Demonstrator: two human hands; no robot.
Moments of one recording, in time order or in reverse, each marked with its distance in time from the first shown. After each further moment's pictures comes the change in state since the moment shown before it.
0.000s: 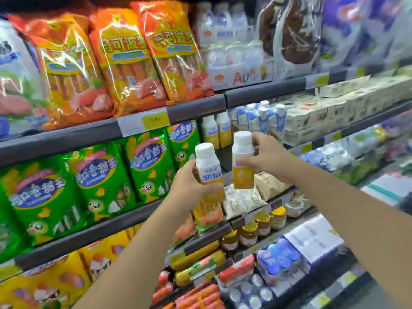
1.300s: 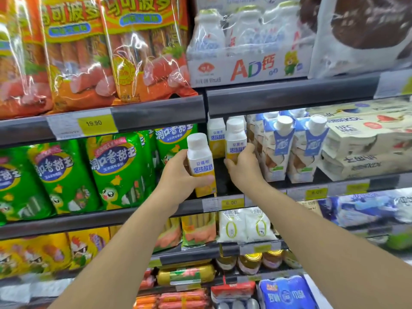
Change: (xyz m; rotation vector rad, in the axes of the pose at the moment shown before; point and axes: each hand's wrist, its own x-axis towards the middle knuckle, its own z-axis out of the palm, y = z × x) left_hand 0.096 0.005 0.058 0.110 0.364 -0.150; right_hand 0.139 0.089 0.037 0.034 0.039 0.043
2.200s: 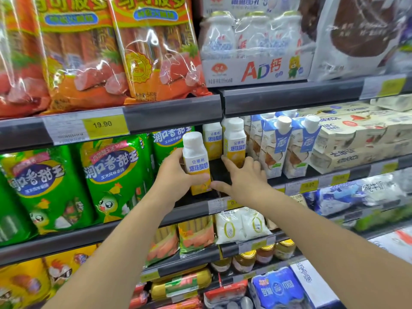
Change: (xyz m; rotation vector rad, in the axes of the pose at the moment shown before) left_hand 0.026 -0.022 -0.026 -0.077 -0.105 0.076; right_hand -0.032 -0.014 0.002 -0.945 -0.255 0.037
